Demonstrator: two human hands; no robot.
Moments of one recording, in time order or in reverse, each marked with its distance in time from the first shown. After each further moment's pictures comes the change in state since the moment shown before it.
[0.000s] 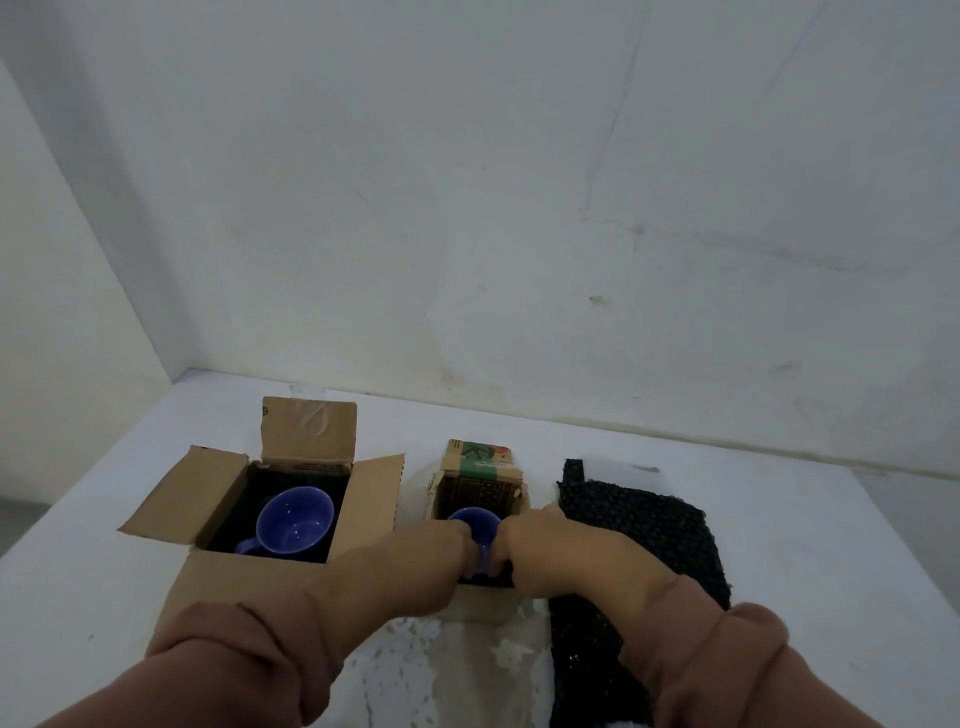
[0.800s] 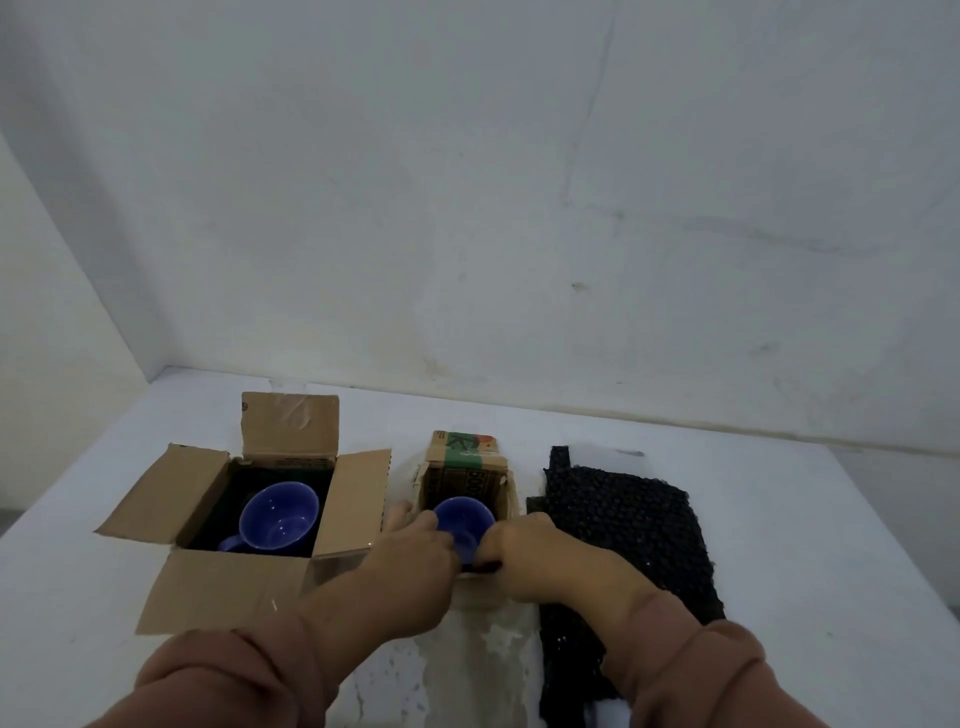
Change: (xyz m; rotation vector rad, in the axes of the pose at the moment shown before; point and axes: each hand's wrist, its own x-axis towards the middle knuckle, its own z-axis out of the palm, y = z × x) left_hand -0.007 0.005 0.029 0.197 0.200 -0.048; right_hand -0.004 0.000 0.028 0.232 0.165 -0.049
